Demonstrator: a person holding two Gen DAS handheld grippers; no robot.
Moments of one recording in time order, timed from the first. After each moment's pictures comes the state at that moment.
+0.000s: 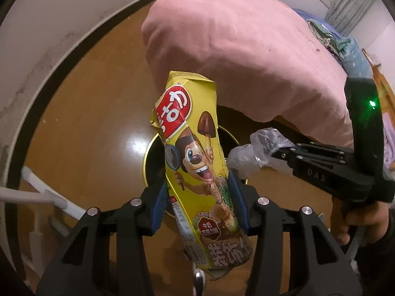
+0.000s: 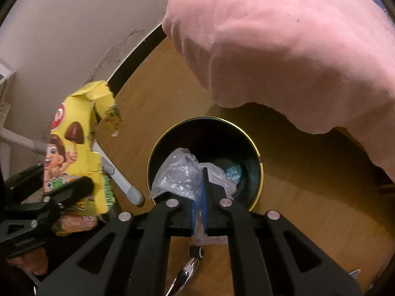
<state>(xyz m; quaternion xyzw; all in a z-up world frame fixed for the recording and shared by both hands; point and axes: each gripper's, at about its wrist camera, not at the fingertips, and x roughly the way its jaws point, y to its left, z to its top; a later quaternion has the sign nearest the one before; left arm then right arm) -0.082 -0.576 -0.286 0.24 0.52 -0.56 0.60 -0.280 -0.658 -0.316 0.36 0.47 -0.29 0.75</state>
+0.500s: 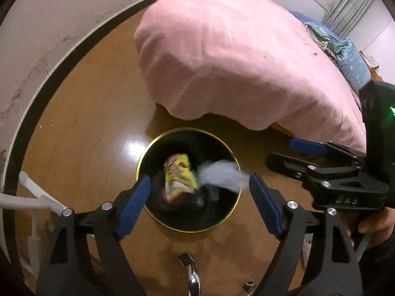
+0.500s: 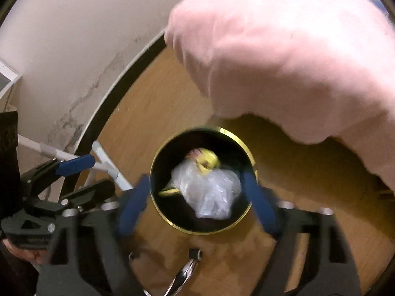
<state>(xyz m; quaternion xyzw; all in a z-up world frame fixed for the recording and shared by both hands) -0.093 -0.577 -0.265 0.24 0.51 -0.57 0.61 -0.297 -0.664 -0.281 0.35 0.45 -0.29 0.77</state>
